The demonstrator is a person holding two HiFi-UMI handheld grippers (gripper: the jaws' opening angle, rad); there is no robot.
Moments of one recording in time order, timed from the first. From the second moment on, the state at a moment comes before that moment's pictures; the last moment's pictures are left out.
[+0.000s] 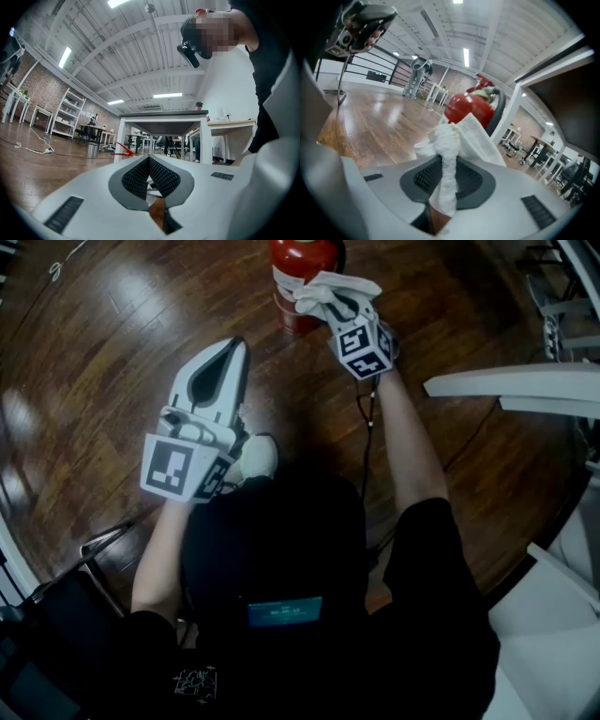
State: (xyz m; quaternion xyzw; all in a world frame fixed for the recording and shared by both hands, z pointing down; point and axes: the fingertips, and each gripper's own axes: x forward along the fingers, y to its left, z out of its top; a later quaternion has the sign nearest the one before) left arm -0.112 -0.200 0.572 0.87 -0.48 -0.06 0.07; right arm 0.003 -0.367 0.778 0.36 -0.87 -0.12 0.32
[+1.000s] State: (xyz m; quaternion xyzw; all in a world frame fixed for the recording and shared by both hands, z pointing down) left arm -0.119 -0.204 0.577 0.87 -0.49 -0.04 0.07; right arm 0.058 -0.435 0.664 0.49 -0.86 0.09 -0.03
